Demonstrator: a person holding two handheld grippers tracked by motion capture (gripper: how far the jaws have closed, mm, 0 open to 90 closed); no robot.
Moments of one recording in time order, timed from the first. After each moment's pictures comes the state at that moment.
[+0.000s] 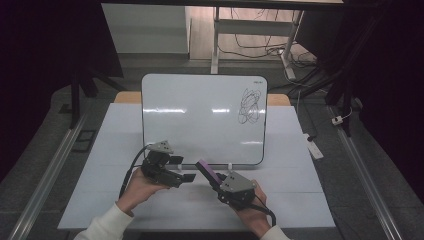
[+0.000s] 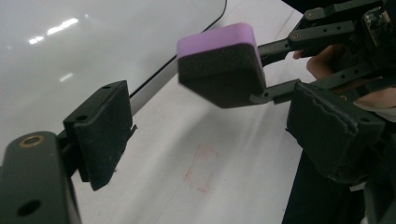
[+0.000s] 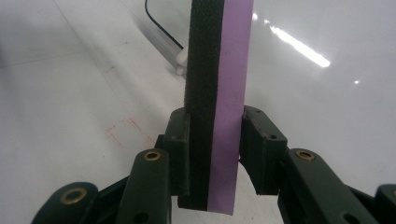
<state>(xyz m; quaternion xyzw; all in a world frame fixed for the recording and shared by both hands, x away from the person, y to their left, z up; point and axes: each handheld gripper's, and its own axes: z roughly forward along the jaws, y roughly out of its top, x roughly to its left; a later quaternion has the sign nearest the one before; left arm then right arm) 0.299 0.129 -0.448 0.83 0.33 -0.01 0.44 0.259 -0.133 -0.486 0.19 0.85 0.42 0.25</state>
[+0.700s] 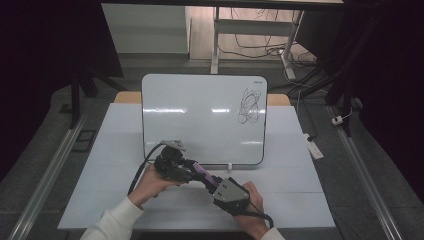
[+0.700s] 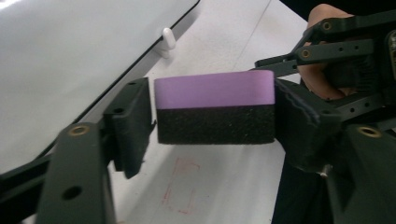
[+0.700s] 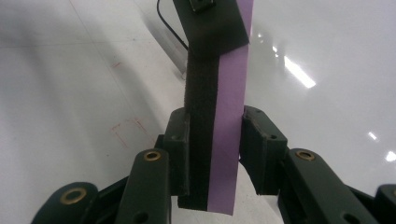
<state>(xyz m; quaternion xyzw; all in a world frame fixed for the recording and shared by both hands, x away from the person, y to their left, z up) 0.321 0.109 -0.461 0.84 0.30 -0.09 0.43 0.245 -0.121 -0.488 0.14 0.85 0.40 0.30</state>
